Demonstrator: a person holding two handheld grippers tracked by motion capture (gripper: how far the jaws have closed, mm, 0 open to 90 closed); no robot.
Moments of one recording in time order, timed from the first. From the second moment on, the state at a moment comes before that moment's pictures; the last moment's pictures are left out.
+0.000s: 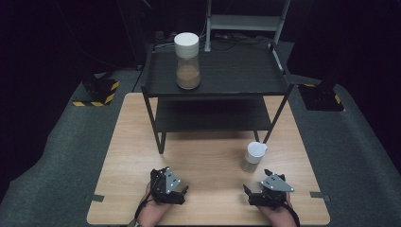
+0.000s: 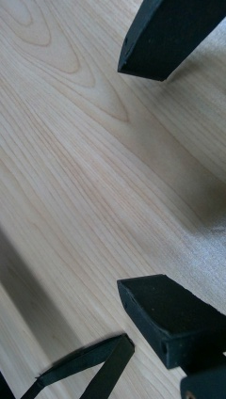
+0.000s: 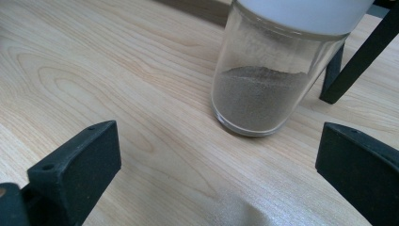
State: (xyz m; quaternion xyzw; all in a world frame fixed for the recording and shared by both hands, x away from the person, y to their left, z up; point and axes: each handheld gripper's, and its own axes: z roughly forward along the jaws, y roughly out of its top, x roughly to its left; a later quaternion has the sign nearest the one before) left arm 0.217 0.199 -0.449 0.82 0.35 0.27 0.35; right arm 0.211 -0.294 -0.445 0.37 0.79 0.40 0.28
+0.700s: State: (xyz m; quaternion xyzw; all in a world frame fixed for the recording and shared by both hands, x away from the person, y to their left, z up) left arm 0.224 0.204 -0.447 0.83 0.35 0.26 0.36; right arm 0.207 -0.300 -0.448 0.37 0.78 0.42 0.28
